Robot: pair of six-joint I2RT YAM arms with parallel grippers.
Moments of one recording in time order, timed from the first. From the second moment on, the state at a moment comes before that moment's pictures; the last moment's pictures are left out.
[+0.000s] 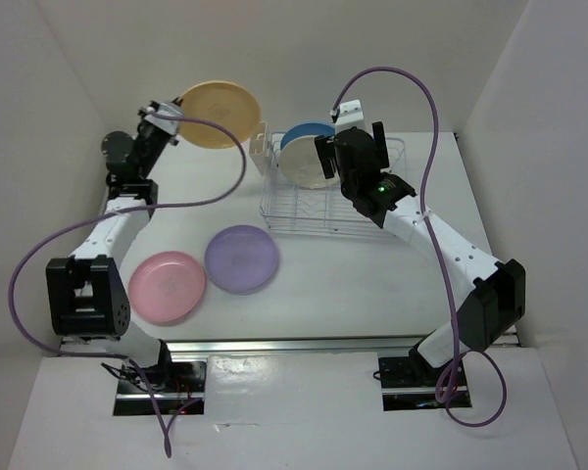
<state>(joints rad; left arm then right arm) 0.09 1.53 1.17 0.70 0.46 0.33 0.59 1.51 1.43 -0.25 0.65 -0.08</state>
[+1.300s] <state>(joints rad) -0.41 2.08 1.41 0.85 0.35 0.75 0.59 1.42 1.41 -0.32 0.77 -0.08</state>
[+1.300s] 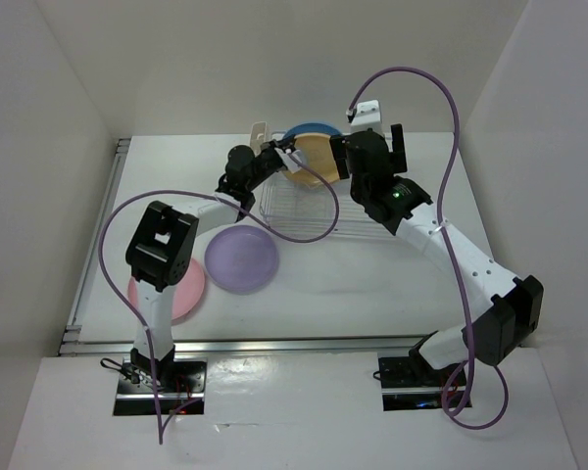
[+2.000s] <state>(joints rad) -0.40 2.07 1.42 0.51 0.09 0.62 0.59 1.42 1.38 -0.31 0.77 -0.08</state>
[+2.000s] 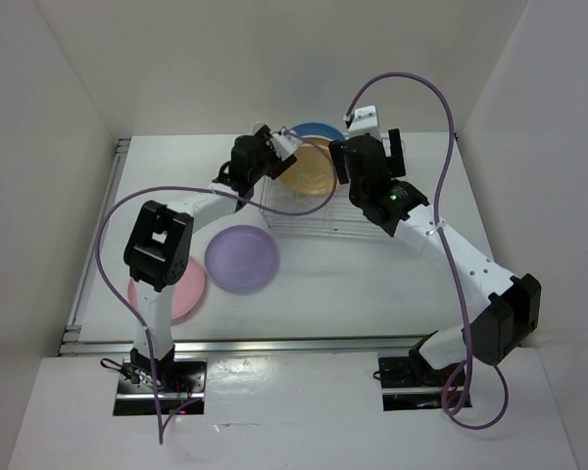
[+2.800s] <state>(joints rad) -0.18 1.49 1.44 -0.37 0.22 0.25 0.59 1.48 1.36 -0.24 0.66 -0.09</state>
